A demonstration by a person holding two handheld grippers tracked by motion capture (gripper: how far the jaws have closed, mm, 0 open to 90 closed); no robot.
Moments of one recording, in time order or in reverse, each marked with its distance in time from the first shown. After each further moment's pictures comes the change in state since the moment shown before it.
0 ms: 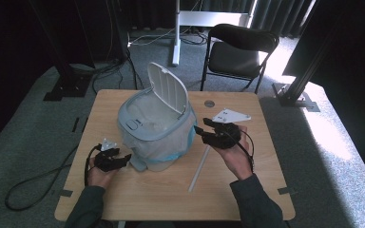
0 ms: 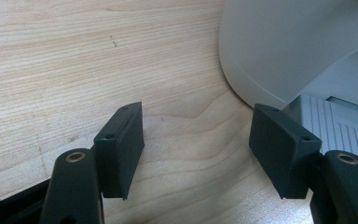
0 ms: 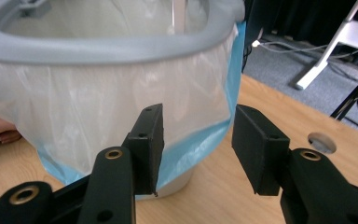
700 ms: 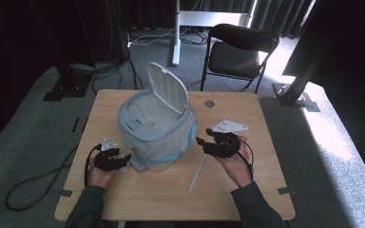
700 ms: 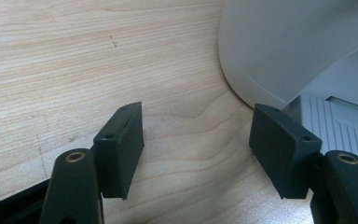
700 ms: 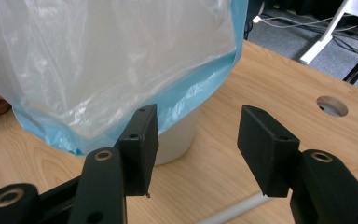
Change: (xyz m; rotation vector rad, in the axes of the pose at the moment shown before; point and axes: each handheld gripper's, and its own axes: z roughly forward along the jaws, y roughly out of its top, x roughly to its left) left arm 0.000 0.000 0.000 0.002 -0.002 0.000; right arm -0.002 -0.037 0.012 0.071 -0.009 0.029
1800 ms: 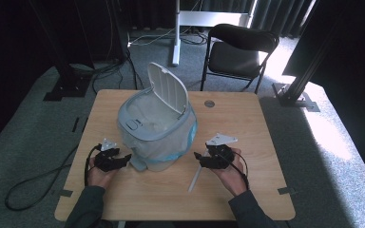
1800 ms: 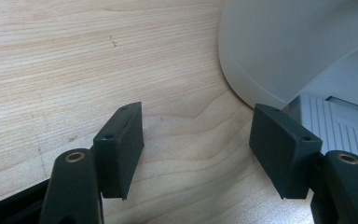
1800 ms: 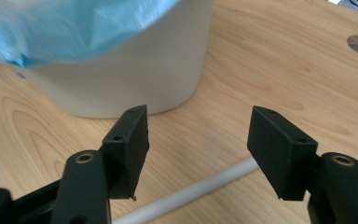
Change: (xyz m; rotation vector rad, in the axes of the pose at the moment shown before) left arm 0.000 0.000 0.000 0.000 -0.001 0.000; right arm 0.005 -0.053 0.035 0.132 -0.015 0.011
